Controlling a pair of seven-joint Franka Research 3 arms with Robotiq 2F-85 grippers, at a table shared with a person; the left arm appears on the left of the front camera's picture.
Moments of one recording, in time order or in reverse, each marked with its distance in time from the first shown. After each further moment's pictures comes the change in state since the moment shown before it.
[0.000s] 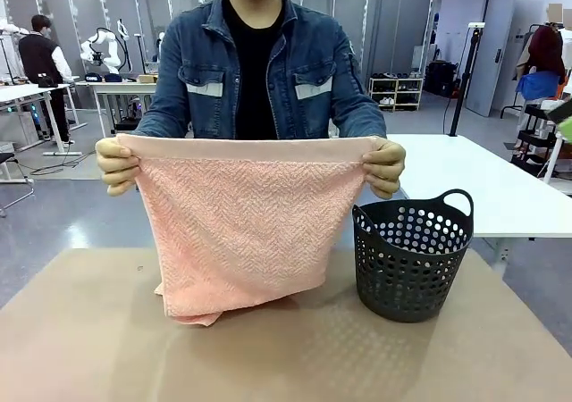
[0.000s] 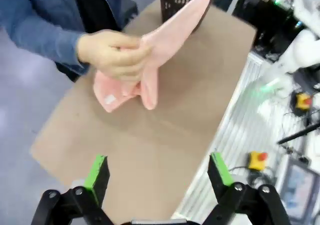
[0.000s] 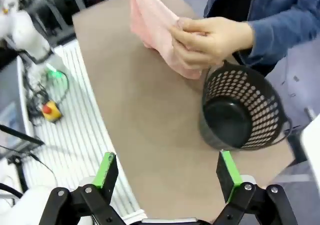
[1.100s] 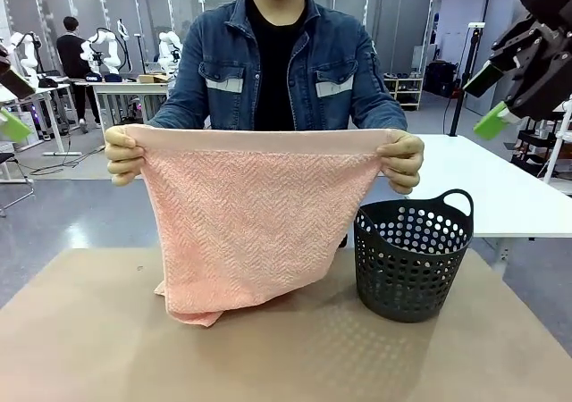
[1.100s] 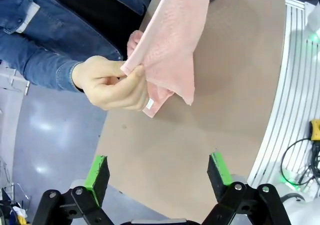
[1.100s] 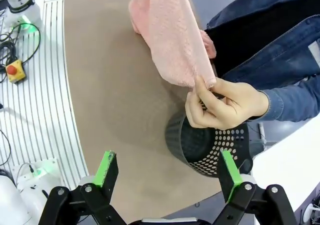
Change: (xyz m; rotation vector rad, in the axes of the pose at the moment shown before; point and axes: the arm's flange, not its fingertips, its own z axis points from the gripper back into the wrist) left arm 0.069 -0.070 -0.077 0.220 0.167 -0.379; right arm 0.088 0.066 -0.047 -0.134 0.156 0.340
